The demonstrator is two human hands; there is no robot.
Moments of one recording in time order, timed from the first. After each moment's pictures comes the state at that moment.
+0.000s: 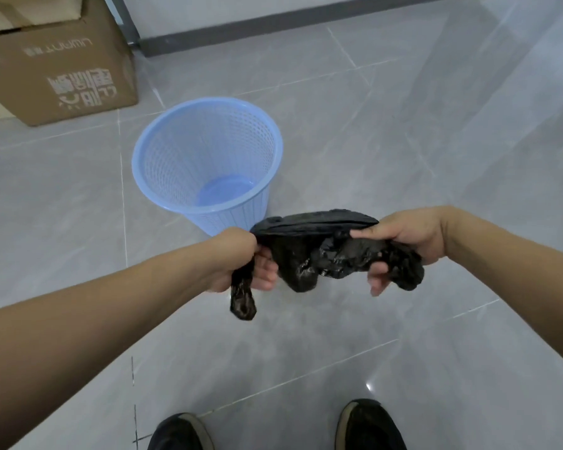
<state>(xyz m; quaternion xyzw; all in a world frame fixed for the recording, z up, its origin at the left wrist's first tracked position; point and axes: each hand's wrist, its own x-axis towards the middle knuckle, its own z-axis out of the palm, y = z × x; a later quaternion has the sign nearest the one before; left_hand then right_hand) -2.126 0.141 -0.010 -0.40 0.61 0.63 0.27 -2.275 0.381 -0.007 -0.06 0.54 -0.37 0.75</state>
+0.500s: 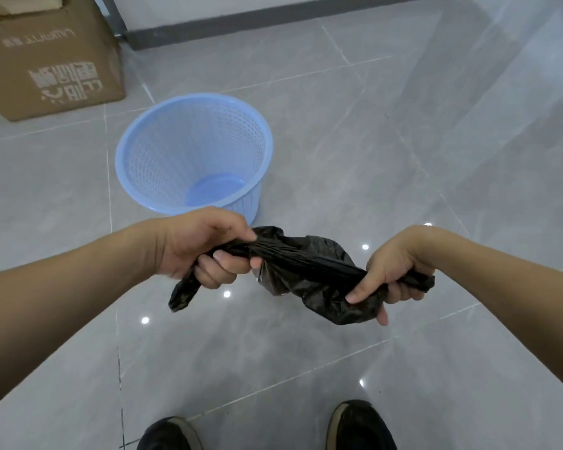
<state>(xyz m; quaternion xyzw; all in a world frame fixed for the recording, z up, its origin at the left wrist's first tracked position) -2.138 0.093 0.015 -0.12 0.49 0.69 0.52 -2.264 0.378 -0.021 -0.09 0.61 0.02 0.78</state>
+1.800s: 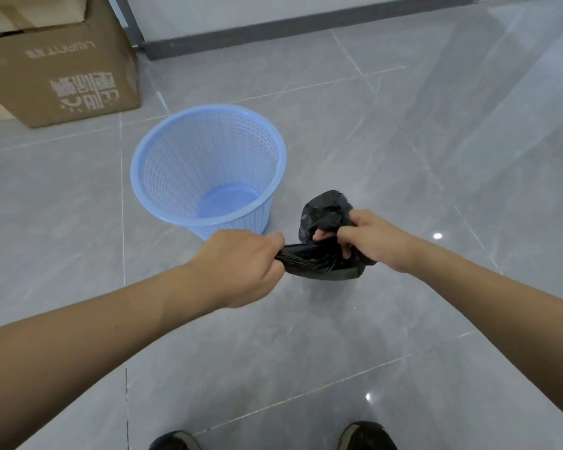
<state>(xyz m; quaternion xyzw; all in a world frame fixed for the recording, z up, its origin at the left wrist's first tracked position) -2.126 0.135 0.007 0.06 0.99 0.08 0.11 -2.258 0.330 -0.015 -0.13 0.80 -0.43 0.40</state>
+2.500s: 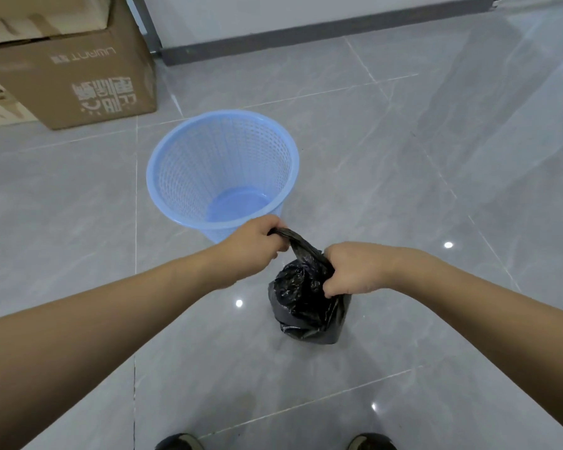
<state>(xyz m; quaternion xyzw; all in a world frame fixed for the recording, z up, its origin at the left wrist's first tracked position) -2.153 0.125 -0.015 -0.22 0.80 0.53 0.14 -2.237 0.300 -0.014 -0.36 0.82 -0.08 0.43</state>
